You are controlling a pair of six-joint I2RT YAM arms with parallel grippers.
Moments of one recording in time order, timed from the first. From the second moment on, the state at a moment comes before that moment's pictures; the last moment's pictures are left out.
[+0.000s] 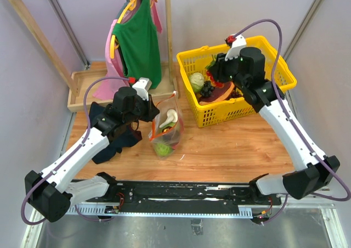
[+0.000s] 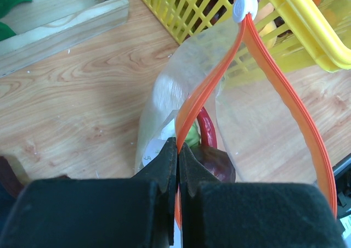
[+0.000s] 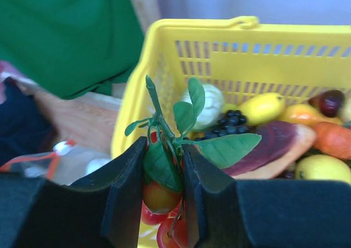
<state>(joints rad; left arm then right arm) -0.54 1.08 0.96 -0.35 0.08 -0.32 0.41 1.37 1.51 -0.41 -0.06 0.11</state>
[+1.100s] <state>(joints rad) -0.54 1.06 0.95 -0.34 0.15 -0.34 0.98 1.37 1.45 -0.46 0.29 0.59</state>
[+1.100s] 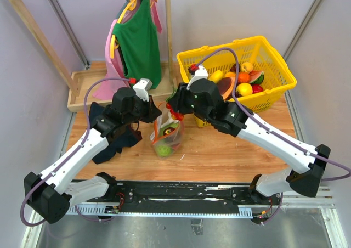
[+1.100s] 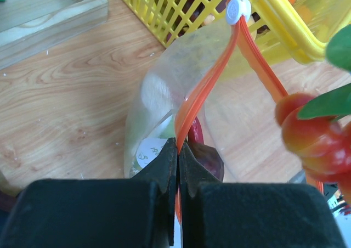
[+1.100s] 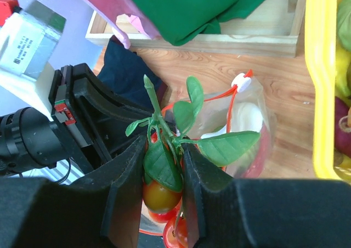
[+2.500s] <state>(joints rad) -0.54 1.05 0.94 -0.34 0.16 -0.35 1.01 1.40 1.33 -0.38 0.34 0.52</state>
